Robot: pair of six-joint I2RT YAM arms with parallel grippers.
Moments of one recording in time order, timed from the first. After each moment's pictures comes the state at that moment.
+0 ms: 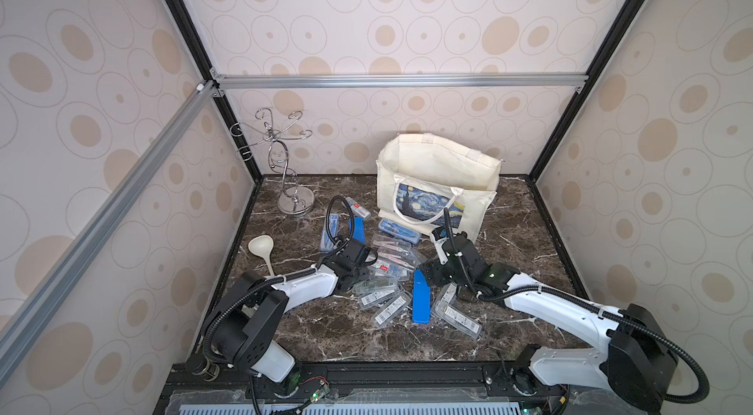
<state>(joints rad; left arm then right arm) -0.61 1.53 0.73 -0.23 -0.24 -0.90 0.73 1.26 0.75 -0.27 0.15 0.26</state>
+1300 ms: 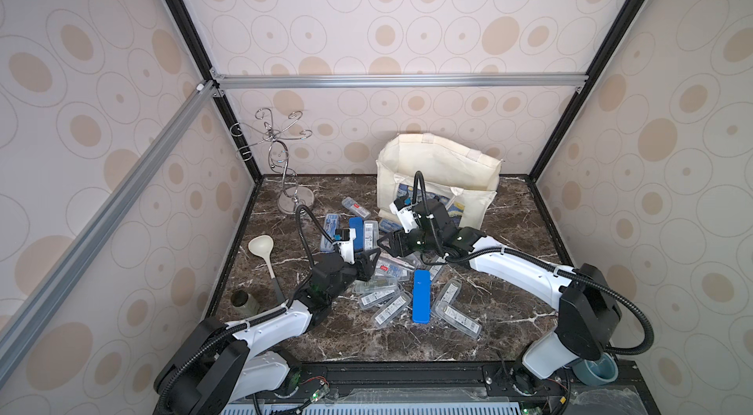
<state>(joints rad) -0.61 1.20 0.37 0.60 0.05 -0.53 0.74 1.60 1.21 -0.21 -0.30 0.36</state>
